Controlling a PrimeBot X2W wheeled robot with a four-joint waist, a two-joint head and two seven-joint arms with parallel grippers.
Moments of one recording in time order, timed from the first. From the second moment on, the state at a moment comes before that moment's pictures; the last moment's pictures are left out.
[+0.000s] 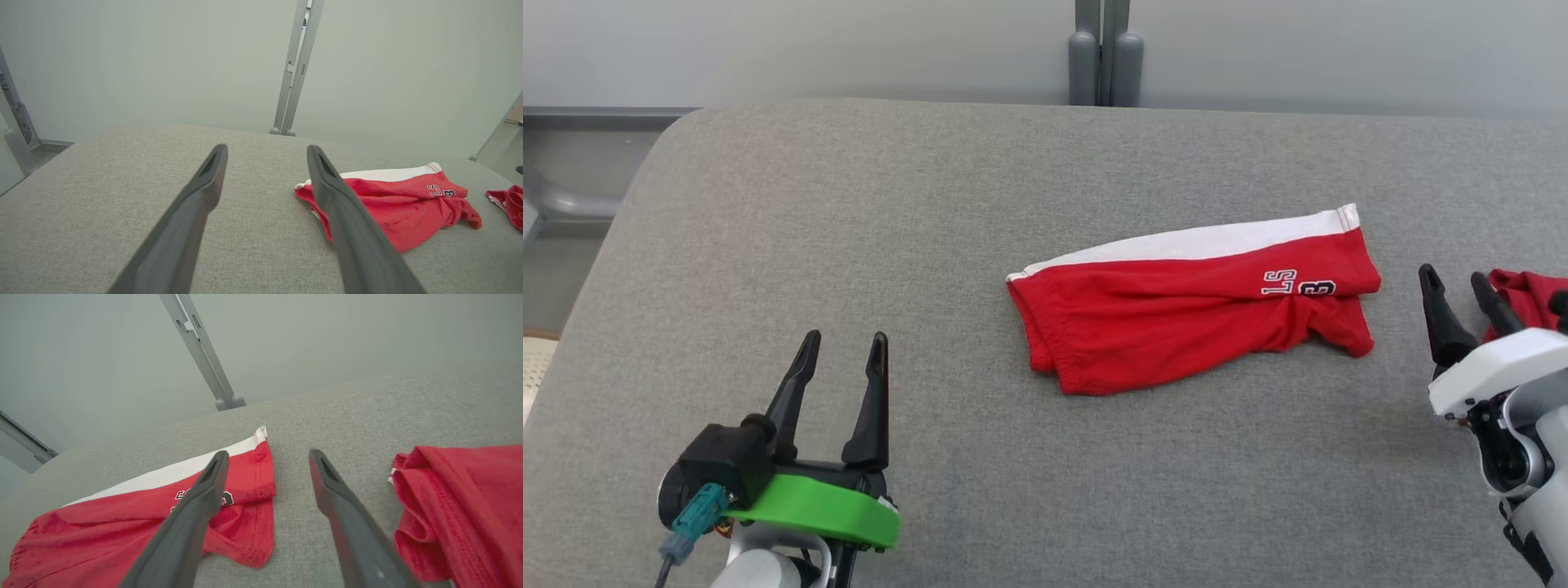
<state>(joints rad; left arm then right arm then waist) -0.14 0.37 -0.50 0.00 -0.64 0.20 -0.26 -0.38 -0.44 0.23 0.57 0.79 0.13 -0.20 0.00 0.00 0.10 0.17</state>
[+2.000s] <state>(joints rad) -0.10 0.16 -0.39 0.22 -0.44 -0.03 -0.26 -0.66 -0.42 0.40 0.83 1.00 0.13 -0.01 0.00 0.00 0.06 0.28</state>
